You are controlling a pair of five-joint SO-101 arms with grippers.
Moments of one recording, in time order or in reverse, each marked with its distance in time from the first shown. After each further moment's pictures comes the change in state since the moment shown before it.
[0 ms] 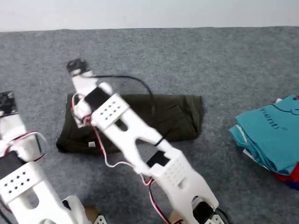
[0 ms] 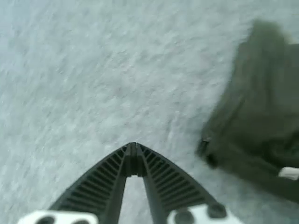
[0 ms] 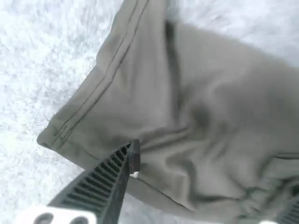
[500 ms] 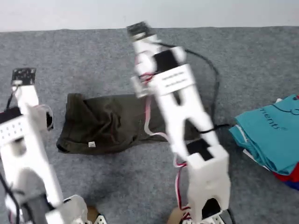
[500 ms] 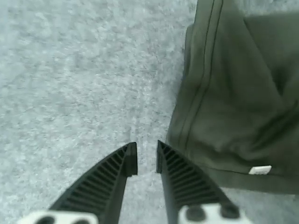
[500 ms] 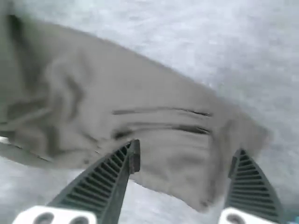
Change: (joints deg) left arm 8.0 39.3 -27.0 8.8 -0.1; right arm 26.1 -16.3 7.9 12.0 23.1
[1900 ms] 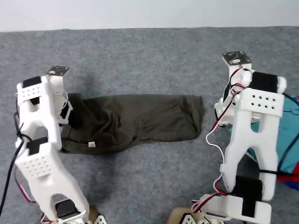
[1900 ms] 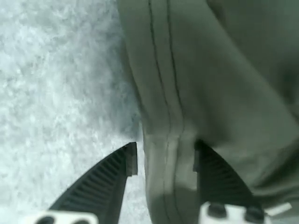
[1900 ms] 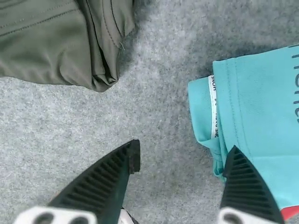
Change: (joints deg) left arm 6.7 44.2 -33.4 8.4 -8.8; right arm 32.1 -31.6 44.9 0.1 16.0
